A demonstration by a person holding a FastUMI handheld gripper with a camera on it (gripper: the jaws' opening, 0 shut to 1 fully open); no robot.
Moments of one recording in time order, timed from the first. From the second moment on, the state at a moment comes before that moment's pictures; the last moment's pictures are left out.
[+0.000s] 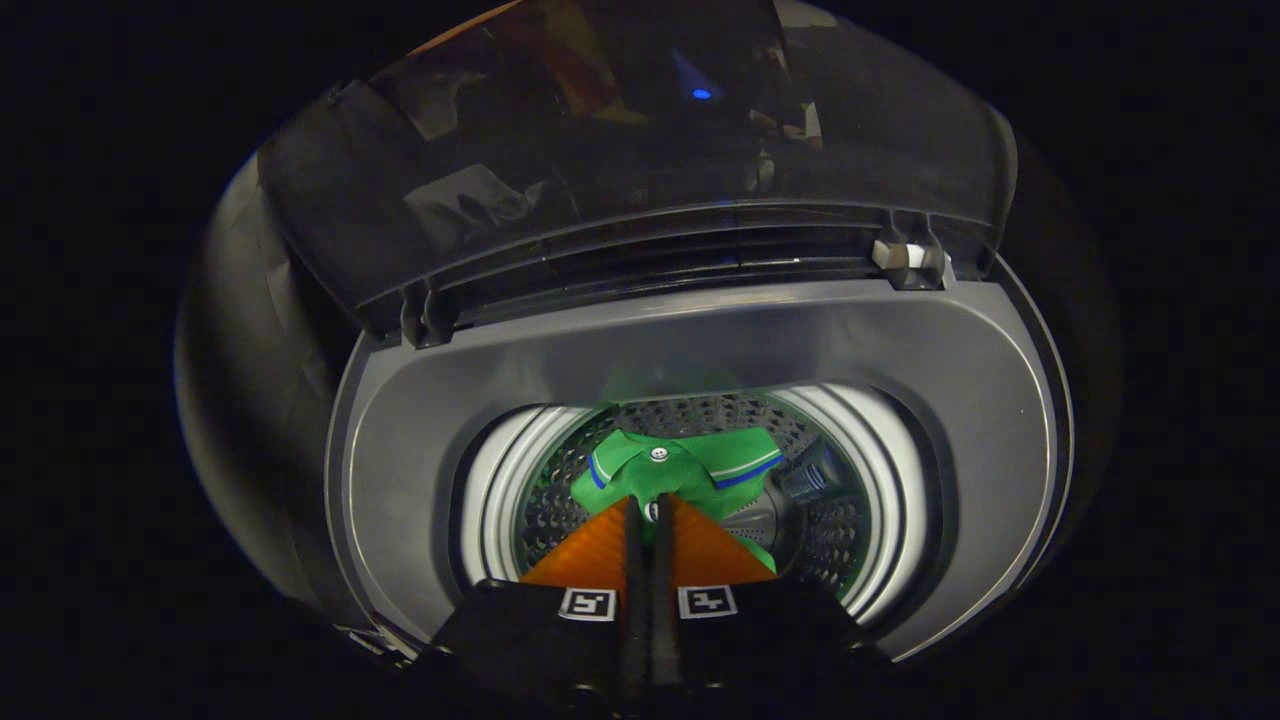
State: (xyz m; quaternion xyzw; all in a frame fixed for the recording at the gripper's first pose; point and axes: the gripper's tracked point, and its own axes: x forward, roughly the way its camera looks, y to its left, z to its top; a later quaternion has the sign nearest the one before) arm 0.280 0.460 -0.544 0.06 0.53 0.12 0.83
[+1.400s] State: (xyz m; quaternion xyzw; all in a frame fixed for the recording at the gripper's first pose) arm 0.334 0.436 -0.293 0.03 0.34 0.12 0.93
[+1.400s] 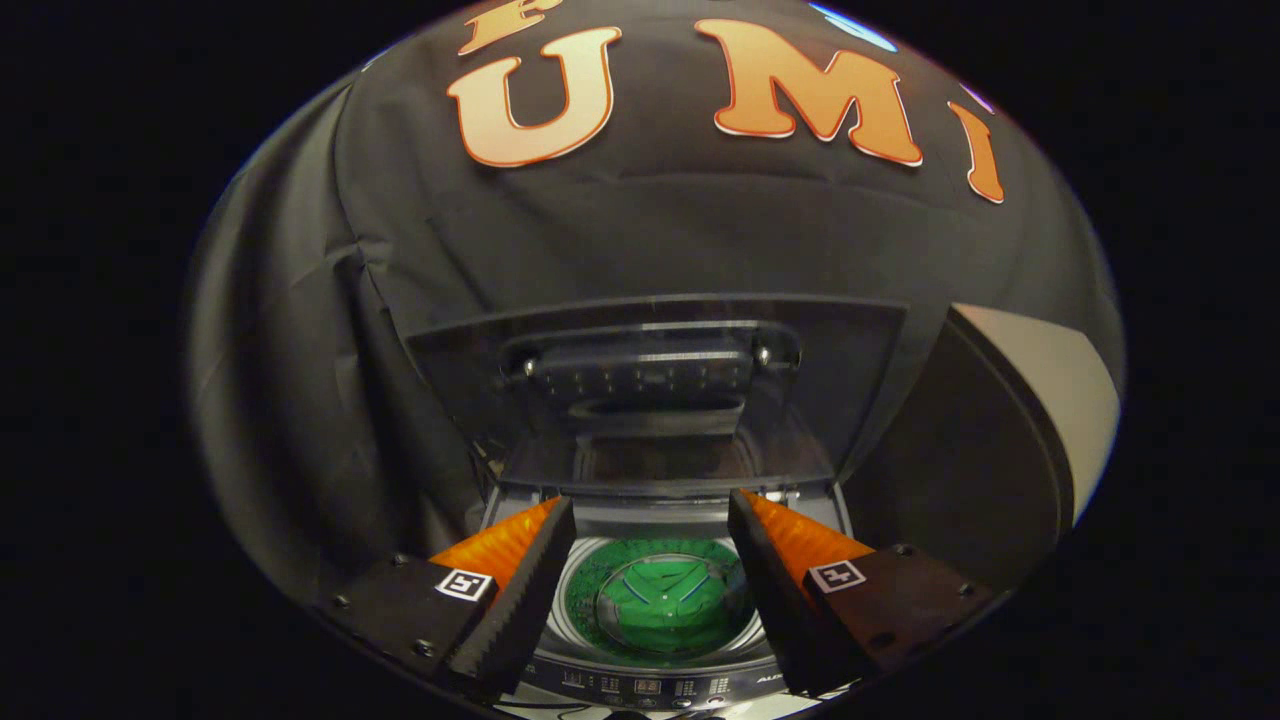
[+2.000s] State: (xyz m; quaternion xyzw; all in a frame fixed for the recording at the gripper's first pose) arm 0.408 0.443 -0.207 0.02 0.26 0.11 0.96
